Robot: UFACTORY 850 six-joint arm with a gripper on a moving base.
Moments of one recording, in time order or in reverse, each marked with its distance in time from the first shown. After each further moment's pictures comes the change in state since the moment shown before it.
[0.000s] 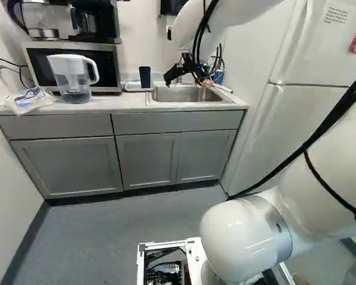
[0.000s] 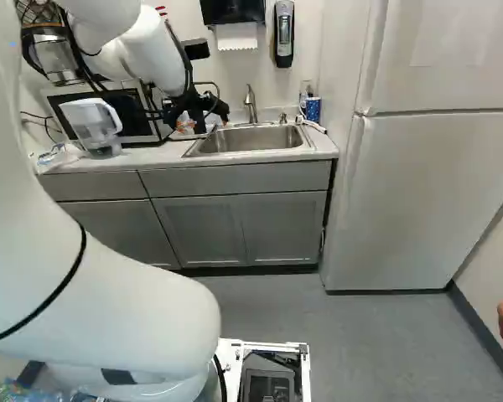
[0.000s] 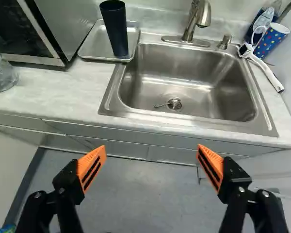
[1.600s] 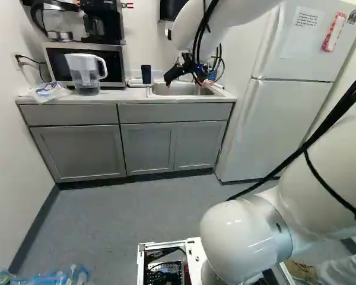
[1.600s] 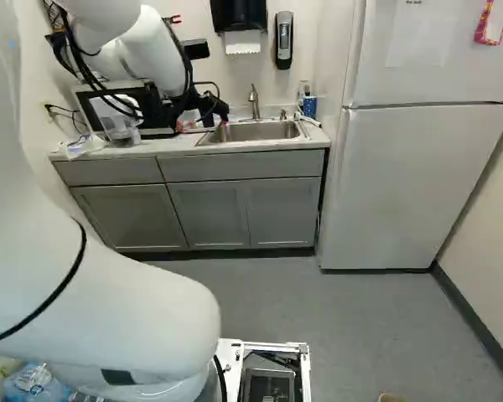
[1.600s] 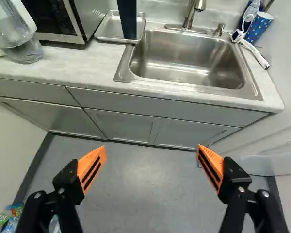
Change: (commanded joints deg) arm 0.0 0.0 0.3 0.0 0.4 0.0
